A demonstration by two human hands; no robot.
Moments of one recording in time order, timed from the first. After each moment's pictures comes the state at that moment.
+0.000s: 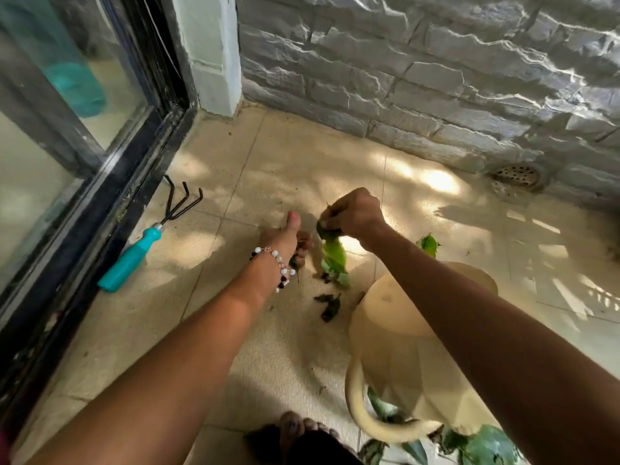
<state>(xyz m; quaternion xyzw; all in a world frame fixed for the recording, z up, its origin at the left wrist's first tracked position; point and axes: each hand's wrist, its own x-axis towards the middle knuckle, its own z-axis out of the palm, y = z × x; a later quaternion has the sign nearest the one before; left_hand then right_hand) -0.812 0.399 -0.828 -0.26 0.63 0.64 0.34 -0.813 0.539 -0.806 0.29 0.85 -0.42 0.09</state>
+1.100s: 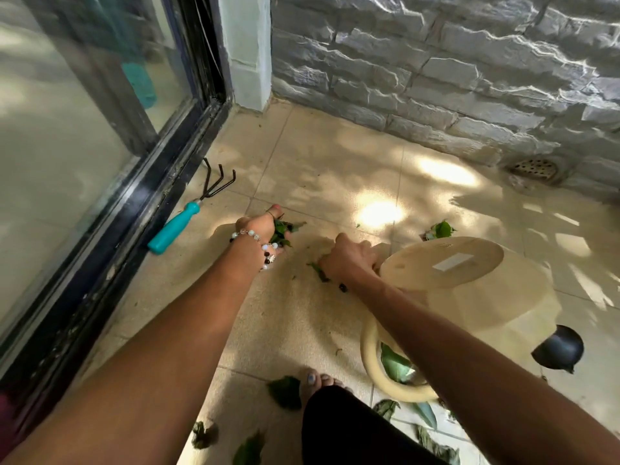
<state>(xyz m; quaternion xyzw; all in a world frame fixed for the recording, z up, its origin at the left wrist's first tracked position) -0.799 0.326 -0.822 -0.36 0.54 0.71 0.25 -0.725 0.460 -0.827 0.29 0.89 -0.23 0.25</state>
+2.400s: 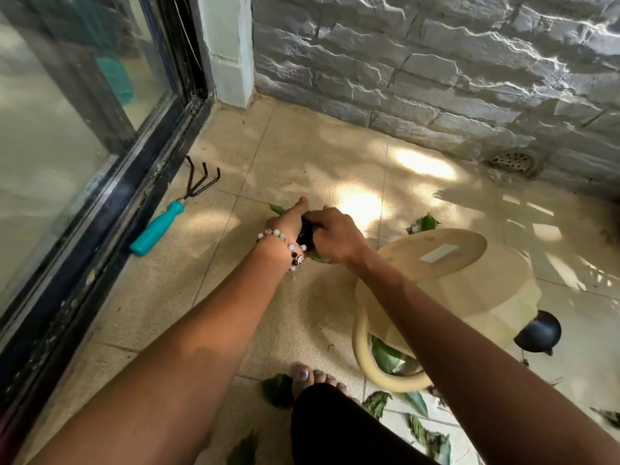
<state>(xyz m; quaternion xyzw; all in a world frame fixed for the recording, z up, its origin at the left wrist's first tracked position) -0.782 0.380 -0.815 -0.31 0.51 0.73 0.33 -0.726 0.458 -0.770 0.13 0.91 -0.36 0.15</state>
